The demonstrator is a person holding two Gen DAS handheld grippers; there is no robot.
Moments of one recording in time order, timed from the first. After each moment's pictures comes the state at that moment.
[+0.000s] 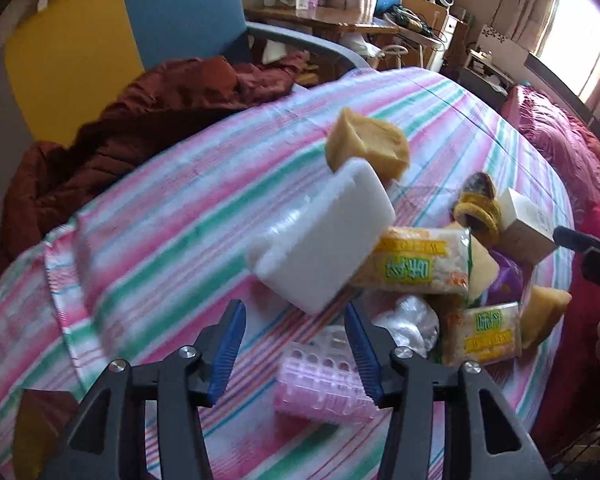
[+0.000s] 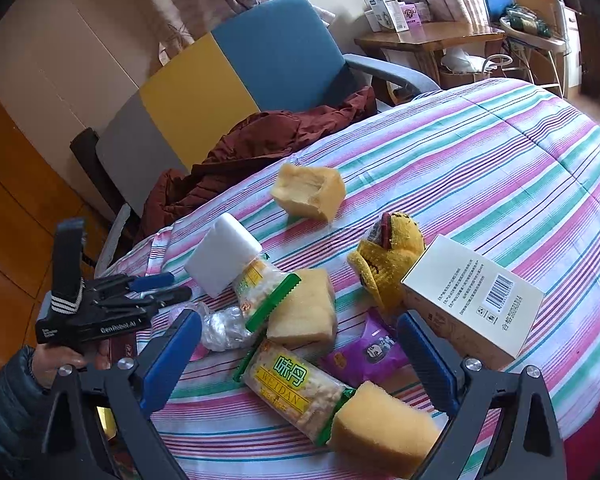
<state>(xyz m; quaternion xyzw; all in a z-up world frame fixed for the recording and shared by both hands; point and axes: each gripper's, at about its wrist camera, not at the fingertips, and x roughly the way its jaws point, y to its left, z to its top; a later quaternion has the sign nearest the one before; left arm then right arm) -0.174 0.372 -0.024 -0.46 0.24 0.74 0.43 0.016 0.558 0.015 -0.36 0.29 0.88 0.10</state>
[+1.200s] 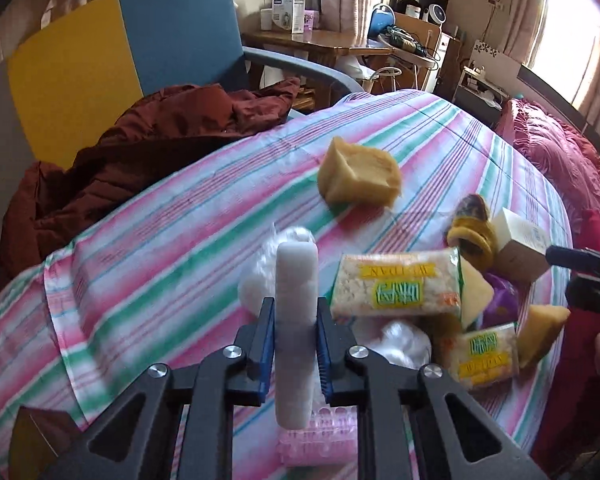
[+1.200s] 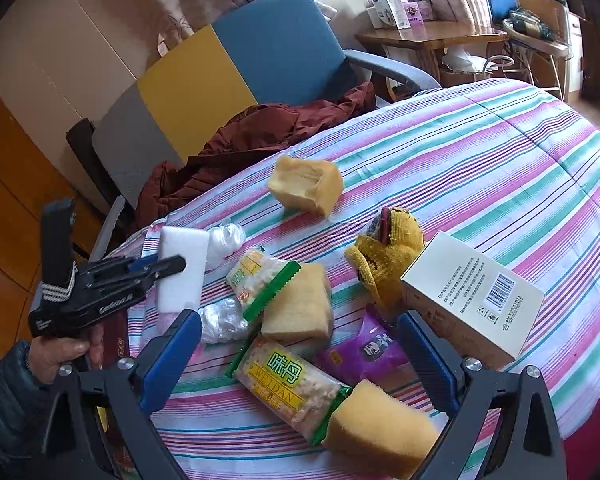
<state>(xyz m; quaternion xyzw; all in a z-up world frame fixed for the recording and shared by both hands) -0.171 0.378 -0.025 -0.43 0.21 0.76 0.45 0.013 0.554 0.010 -0.38 0.27 0.88 0.11</state>
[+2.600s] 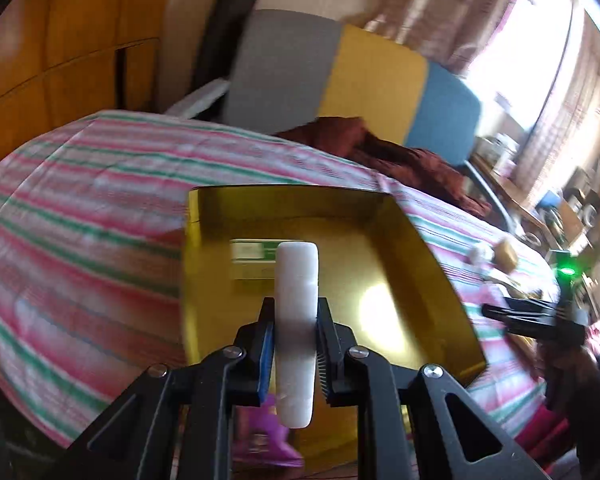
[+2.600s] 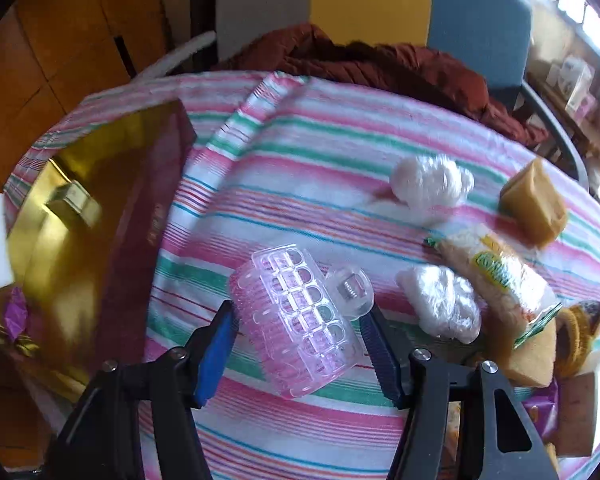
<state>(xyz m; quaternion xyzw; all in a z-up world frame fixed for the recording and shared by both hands) -0.083 -0.031 0.006 -0.42 -0.08 0.89 0.14 -0.099 0.359 -0.027 -0.50 0.00 0.87 -0.05</state>
